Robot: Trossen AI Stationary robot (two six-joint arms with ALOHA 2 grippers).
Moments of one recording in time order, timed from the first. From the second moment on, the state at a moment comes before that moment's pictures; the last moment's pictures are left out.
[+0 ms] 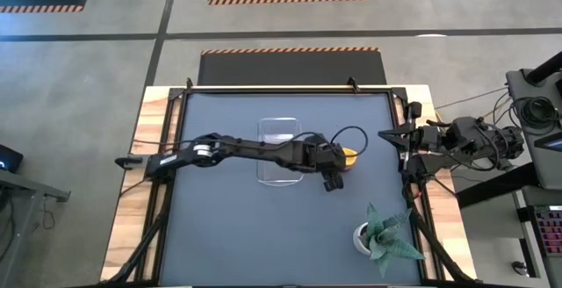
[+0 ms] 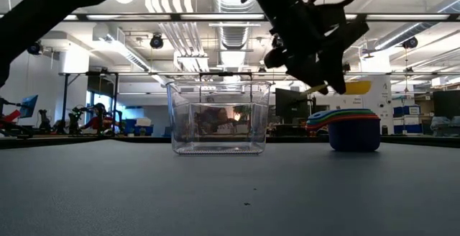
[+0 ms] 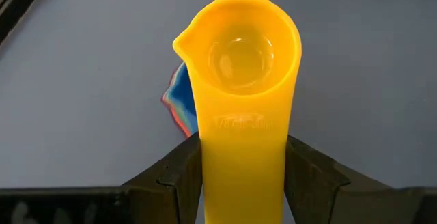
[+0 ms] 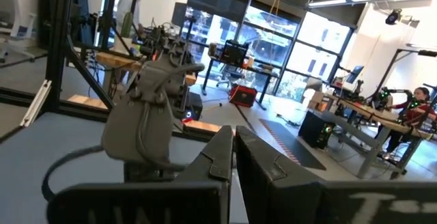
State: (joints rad) left arm -0.05 2.42 2.23 -0.69 -0.33 -0.25; right arm 0.19 0.33 0.62 -0.23 0.28 -0.32
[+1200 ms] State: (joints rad) left arm -0.10 2.40 2.32 -0.70 -0.33 -0.01; right arm 0.19 0.33 0.62 -0.25 0.29 -0.31
